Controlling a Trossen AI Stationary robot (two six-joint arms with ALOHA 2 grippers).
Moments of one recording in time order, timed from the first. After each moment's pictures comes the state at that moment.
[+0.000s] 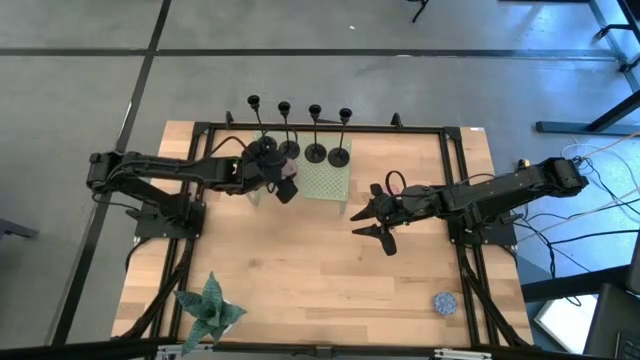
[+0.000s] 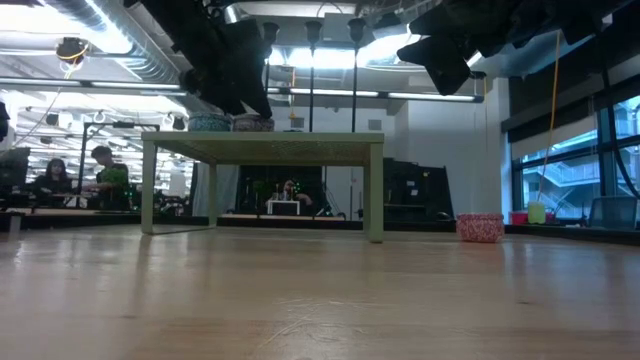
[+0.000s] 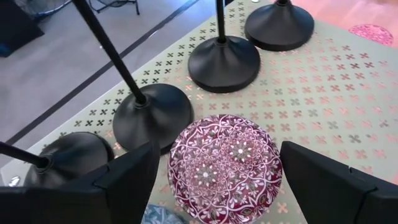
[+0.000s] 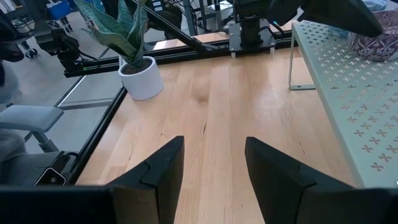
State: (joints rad) left arm 0.10 1.28 0.92 -0.42 -0.58 -0.36; right arm 0.18 1.19 0.63 0.21 -0.03 0.22
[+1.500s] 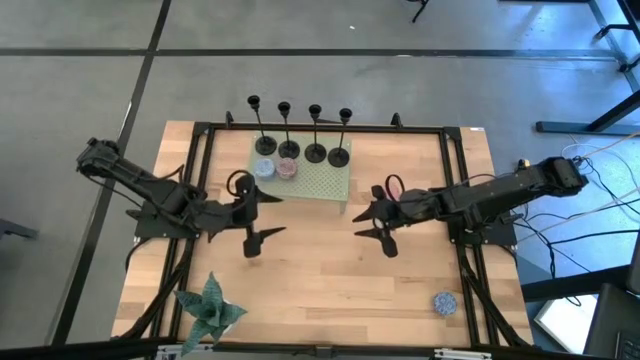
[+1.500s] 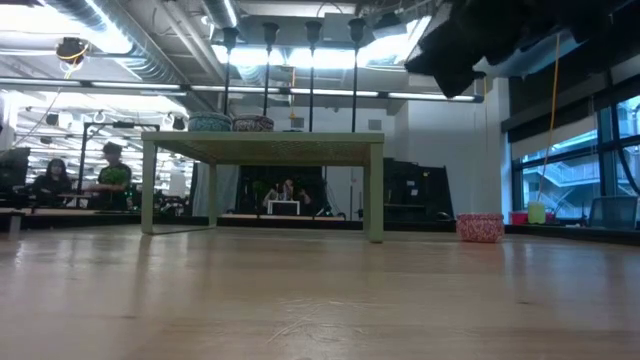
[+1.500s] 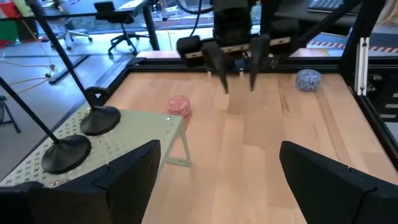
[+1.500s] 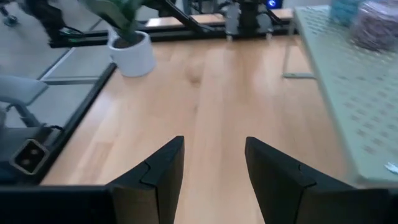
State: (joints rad) left arm -0.45 1.05 0.92 -0.31 -0.64 -0.20; right arm 0.20 1.19 0.63 0.13 0.02 0.15
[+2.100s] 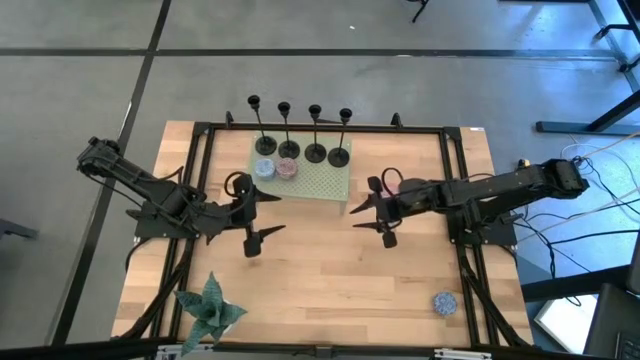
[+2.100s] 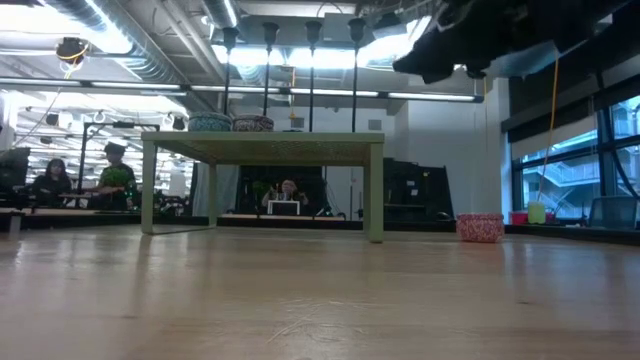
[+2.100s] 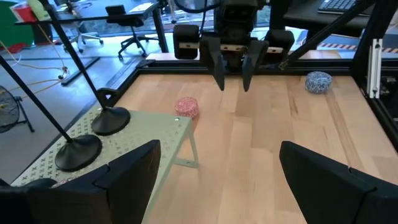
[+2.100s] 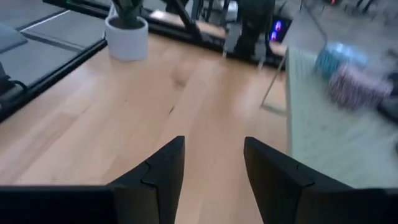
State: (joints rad) left arm -0.47 1.05 0.92 -0.31 -0.70 -0.20; right arm 0.10 1.19 0.63 0.18 -0.08 -0.22
